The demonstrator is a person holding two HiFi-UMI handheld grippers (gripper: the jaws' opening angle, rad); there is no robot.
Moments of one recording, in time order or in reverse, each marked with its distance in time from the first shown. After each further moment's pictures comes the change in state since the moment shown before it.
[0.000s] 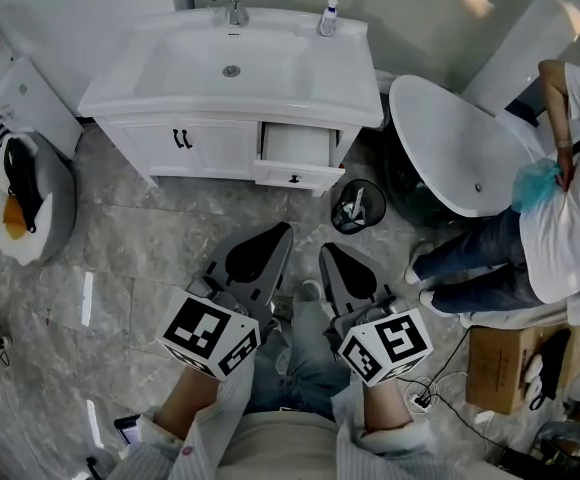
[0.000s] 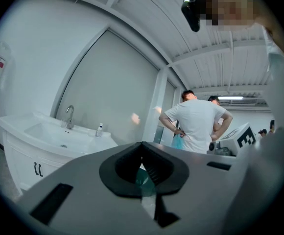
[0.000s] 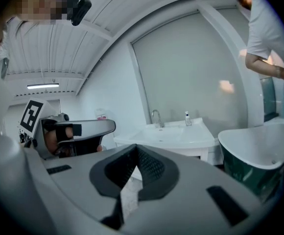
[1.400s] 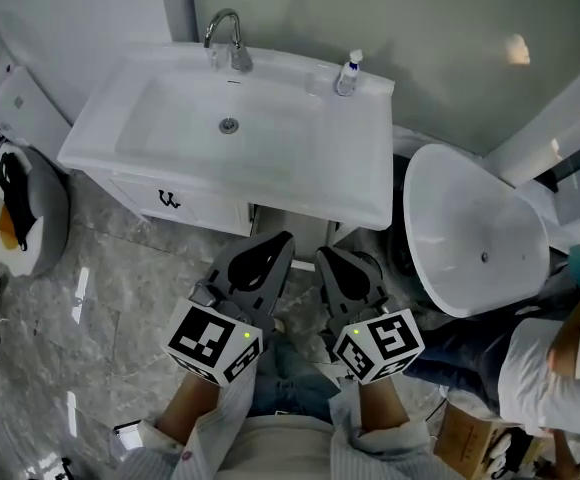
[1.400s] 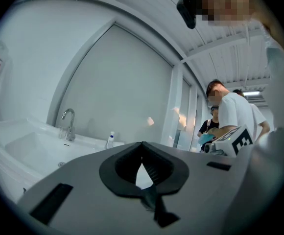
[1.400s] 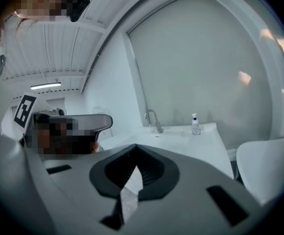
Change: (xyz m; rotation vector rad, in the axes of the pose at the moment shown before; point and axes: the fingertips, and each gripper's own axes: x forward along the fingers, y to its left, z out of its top) left arm 0.208 0.139 0.050 0.014 -0.036 0.115; right arm 0.204 -0.162 0.070 -0.027 0.045 0.109
